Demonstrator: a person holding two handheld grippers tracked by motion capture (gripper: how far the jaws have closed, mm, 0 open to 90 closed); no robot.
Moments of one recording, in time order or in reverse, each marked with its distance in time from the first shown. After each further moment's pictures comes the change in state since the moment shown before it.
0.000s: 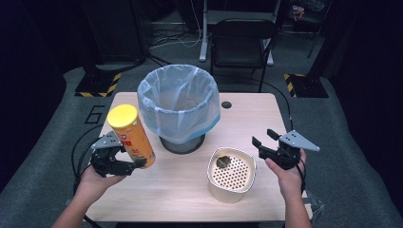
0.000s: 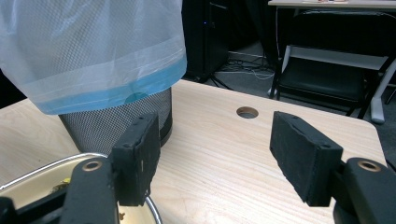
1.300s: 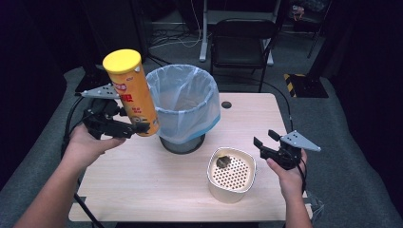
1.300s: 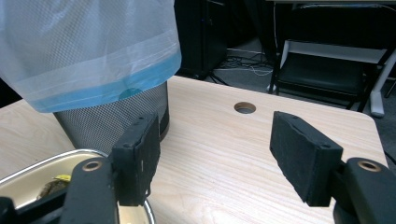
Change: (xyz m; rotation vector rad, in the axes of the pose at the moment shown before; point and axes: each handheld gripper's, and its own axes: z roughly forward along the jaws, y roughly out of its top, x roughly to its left) left arm -0.011 0.131 -0.046 0.006 -0.014 0.013; right arm -0.006 -0.005 0.001 0.008 -0.007 0.022
